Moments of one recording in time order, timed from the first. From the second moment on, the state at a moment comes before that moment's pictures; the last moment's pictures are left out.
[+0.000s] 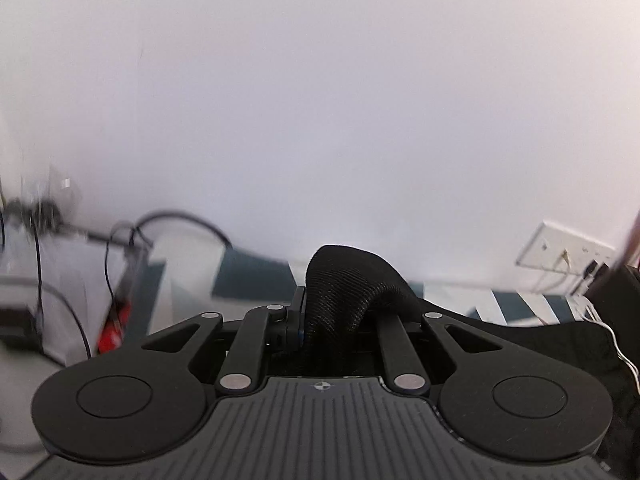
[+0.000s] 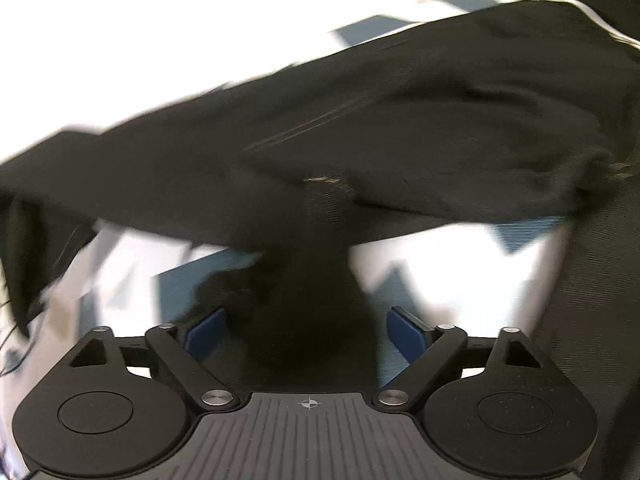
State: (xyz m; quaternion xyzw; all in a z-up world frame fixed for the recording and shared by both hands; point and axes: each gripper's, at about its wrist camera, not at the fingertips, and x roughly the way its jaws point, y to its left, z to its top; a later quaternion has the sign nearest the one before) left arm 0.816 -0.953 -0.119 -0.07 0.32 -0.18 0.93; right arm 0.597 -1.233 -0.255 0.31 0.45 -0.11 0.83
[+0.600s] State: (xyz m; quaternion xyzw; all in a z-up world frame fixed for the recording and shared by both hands) left arm 0.816 -0.969 -0.176 0.07 0.40 -0.16 0.90; right arm 0.509 -1.317 -0.224 0.33 0.40 -0.23 0.82
